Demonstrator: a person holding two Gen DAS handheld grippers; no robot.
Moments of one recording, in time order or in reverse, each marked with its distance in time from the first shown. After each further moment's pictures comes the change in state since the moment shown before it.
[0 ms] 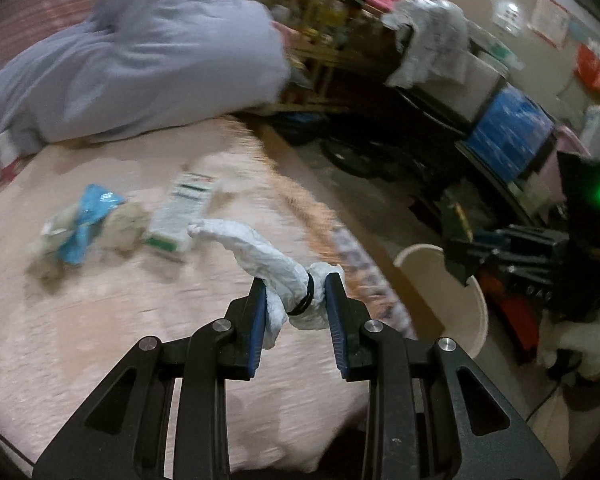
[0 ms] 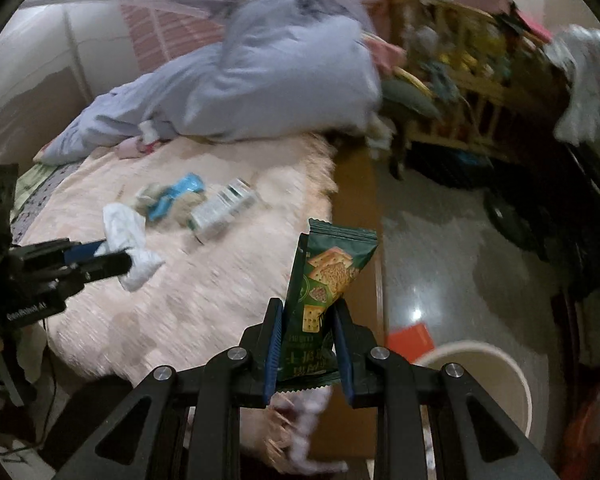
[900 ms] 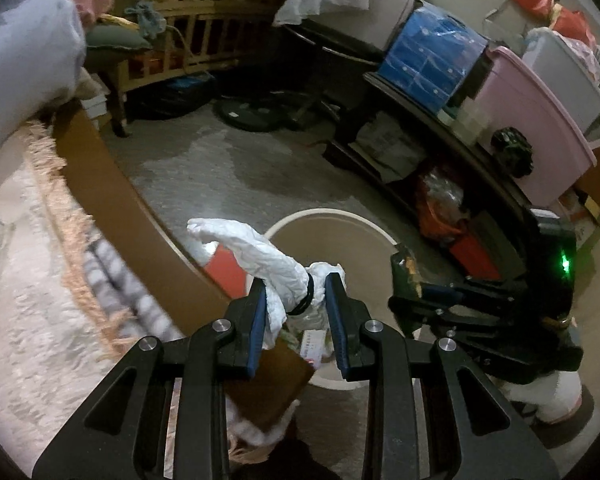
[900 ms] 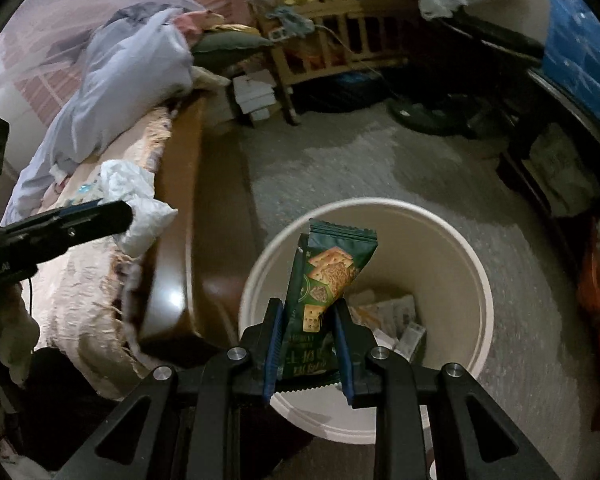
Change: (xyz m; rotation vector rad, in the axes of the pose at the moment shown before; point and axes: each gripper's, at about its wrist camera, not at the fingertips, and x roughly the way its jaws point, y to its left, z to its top) left arm 0.118 -0.169 0.012 0.191 0.165 -0.223; right arm -0.021 -0.148 -0.141 0.378 0.054 -0.110
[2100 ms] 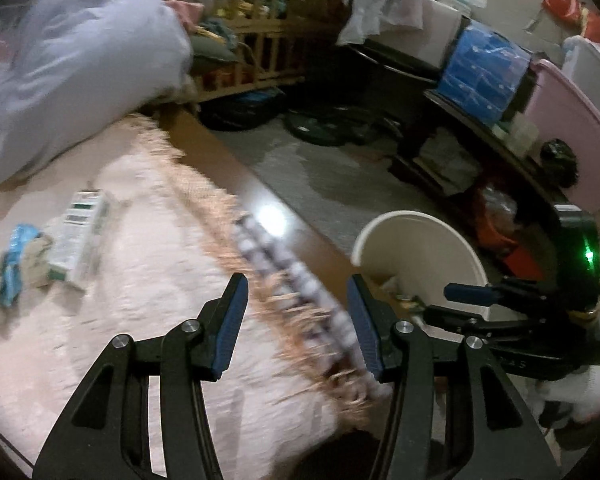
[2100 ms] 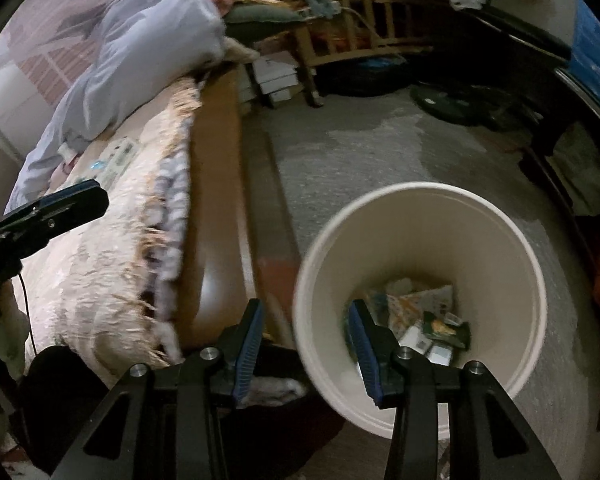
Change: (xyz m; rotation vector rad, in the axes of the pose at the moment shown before) left arm -0.067 0.072 -0.042 -0.035 -0.082 0.241; right arm 0.026 0.066 -0.001 -0.044 0.056 0.034
